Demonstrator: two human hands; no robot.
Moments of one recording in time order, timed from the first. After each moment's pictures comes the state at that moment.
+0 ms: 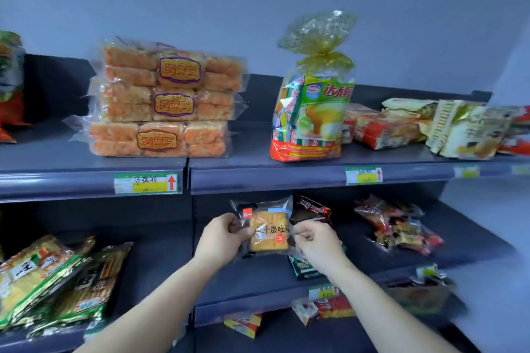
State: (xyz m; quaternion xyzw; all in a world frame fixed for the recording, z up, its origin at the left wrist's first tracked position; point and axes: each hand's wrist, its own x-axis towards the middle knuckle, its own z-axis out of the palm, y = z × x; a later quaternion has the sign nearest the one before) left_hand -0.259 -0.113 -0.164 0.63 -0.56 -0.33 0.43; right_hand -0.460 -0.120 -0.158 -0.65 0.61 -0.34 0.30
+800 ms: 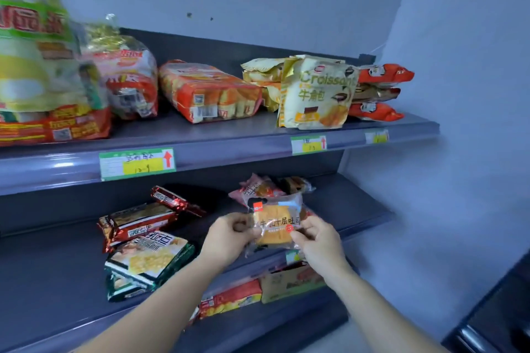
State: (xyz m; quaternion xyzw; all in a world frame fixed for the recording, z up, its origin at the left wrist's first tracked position) left_hand -0.653 -0.216 -0.201 0.55 -0.61 -0.43 0.38; right_hand -0.841 -0.181 -0.199 -0.53 0.69 -0.40 0.28
